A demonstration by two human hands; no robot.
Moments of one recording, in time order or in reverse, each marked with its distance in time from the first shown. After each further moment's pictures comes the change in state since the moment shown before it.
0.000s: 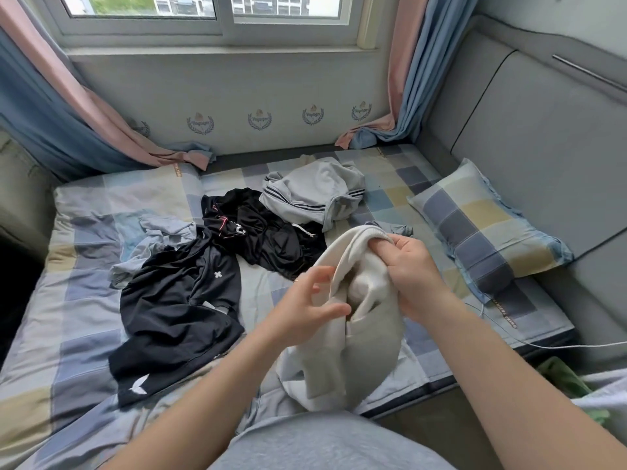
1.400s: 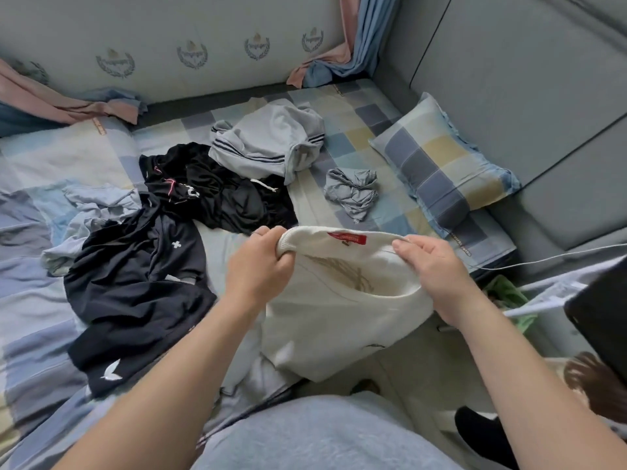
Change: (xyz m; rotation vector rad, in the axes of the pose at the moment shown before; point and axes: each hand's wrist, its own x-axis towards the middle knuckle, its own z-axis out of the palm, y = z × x) left_hand 0.036 -0.032 -0.012 0.453 0.260 0.106; right_hand -0.034 0.042 -0.069 -0.241 0.113 0.097
